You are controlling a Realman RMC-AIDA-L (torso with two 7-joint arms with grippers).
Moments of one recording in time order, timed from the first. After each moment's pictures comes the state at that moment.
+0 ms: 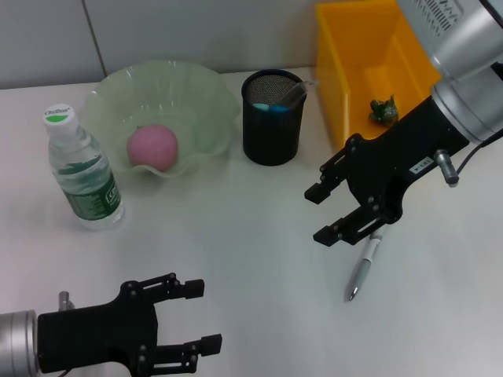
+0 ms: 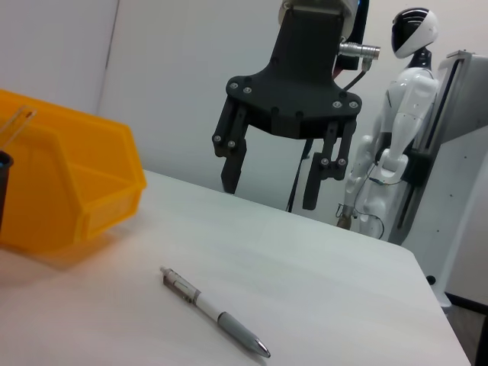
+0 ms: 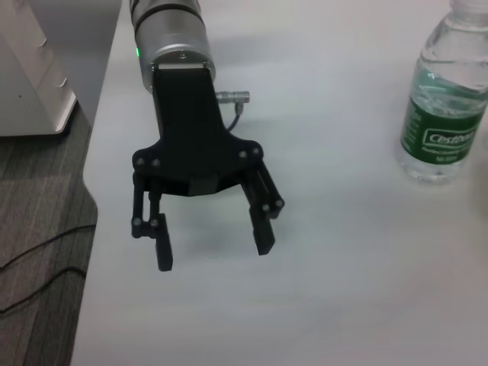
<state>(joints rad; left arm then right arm) -0.42 -2.07 0.87 0.40 1.90 1.67 -1.03 0.79 2.03 -1.03 -1.15 -2.31 -1.88 1.78</state>
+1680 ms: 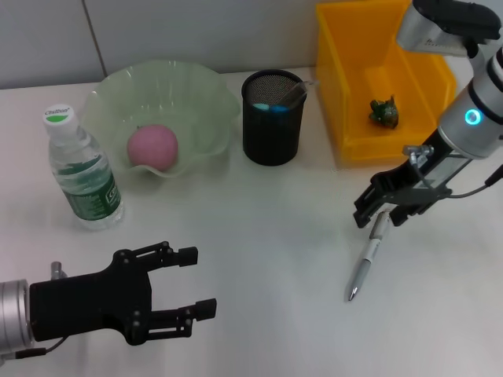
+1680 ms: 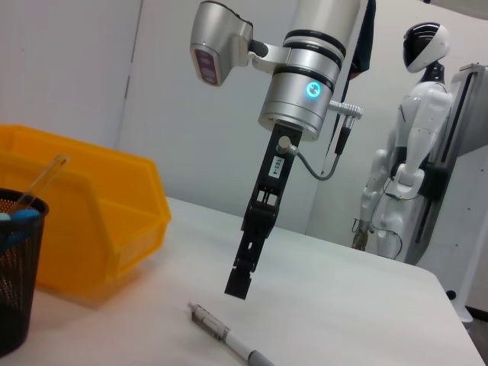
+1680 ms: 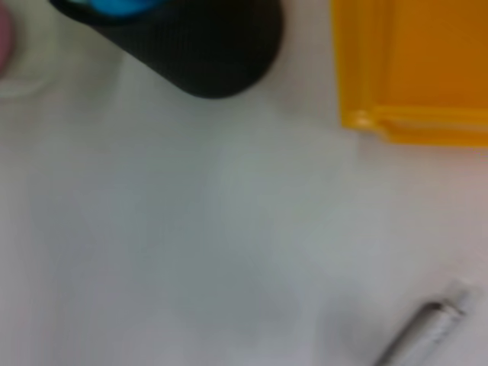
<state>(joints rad) -0.43 -2.07 0.86 0.47 1.86 1.68 -1.09 0.87 2.09 -0.94 -0.98 -2.82 -1.68 2.96</state>
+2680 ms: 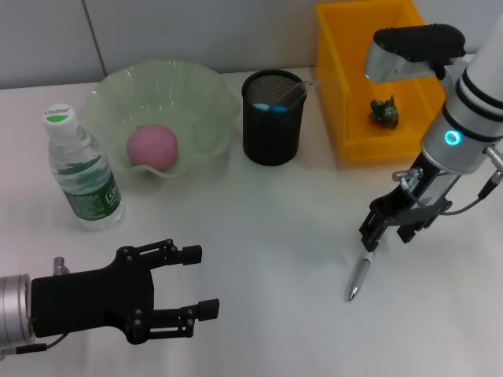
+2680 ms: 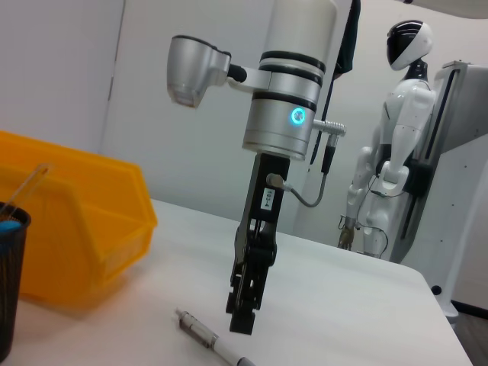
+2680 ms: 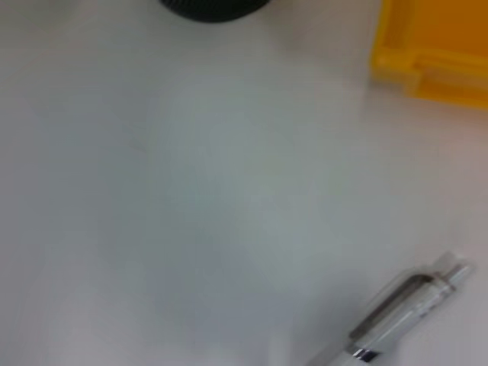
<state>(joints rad) -0.45 -2.06 0.87 0.48 1.87 1.70 -1.10 0.91 2.08 -1.09 -0.87 -2.85 -1.64 2.96</state>
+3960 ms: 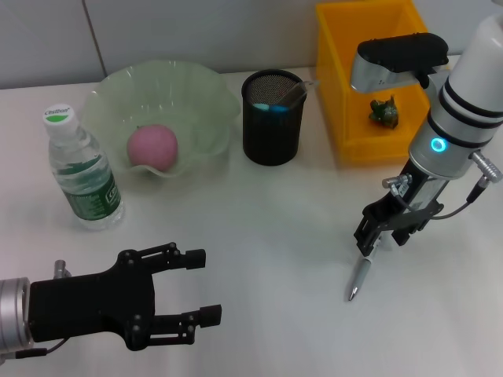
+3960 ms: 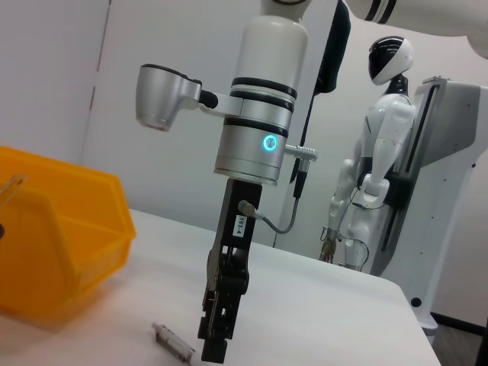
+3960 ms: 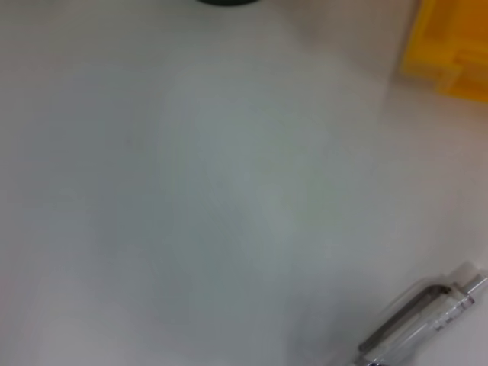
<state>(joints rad) -0.45 -2.06 0.87 0.48 1.86 1.74 -1.11 0.95 2.08 -1.13 -0.79 -2.85 -1.58 2.95</state>
